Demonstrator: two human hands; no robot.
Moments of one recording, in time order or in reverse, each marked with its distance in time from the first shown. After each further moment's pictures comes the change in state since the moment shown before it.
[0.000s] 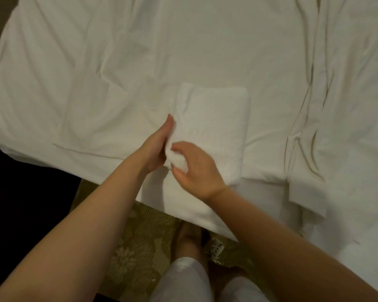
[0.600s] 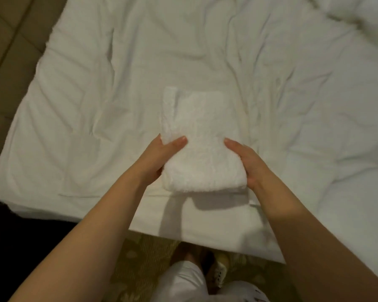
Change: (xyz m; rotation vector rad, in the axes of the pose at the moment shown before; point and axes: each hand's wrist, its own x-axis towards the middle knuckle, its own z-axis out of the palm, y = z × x) left_hand -0.081 0.069 0.106 0.321 -0.186 0.316; right_hand -0.026 0.020 -0.175 1.245 0.229 0.863
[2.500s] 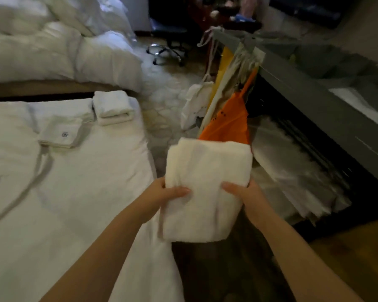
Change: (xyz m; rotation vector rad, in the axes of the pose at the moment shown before) left_hand 0.161 -0.096 1.308 0.356 -0.419 0.082; right_hand -0.459 -0.394 -1.192 -0.310 0.432 -0.560
